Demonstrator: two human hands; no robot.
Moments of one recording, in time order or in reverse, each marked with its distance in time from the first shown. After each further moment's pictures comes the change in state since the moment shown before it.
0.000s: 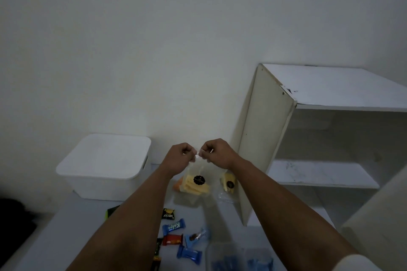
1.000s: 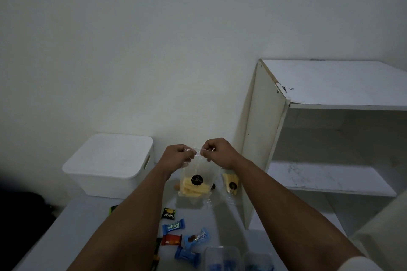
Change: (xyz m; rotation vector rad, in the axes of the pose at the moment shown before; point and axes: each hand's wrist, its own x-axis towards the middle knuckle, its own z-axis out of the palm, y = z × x) left_hand 0.008 0.009 0.018 -0.124 0.081 -0.188; right_hand 0.007 0.027 -0.016 0.161 -0.042 -0.039
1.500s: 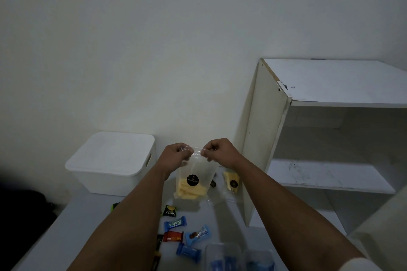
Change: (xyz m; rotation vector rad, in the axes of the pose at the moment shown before) left_hand -0.007 -0.007 -0.010 -0.068 -0.009 0.001; right_hand -0.011 -0.002 0.007 0.169 0.029 0.083
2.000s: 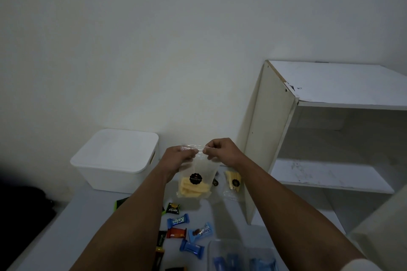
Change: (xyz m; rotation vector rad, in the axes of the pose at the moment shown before) left_hand -0.016 -0.006 -0.010 -0.185 -0.009 -0.081; right_hand -0.011 -0.017 0.012 0.067 -0.019 0.046
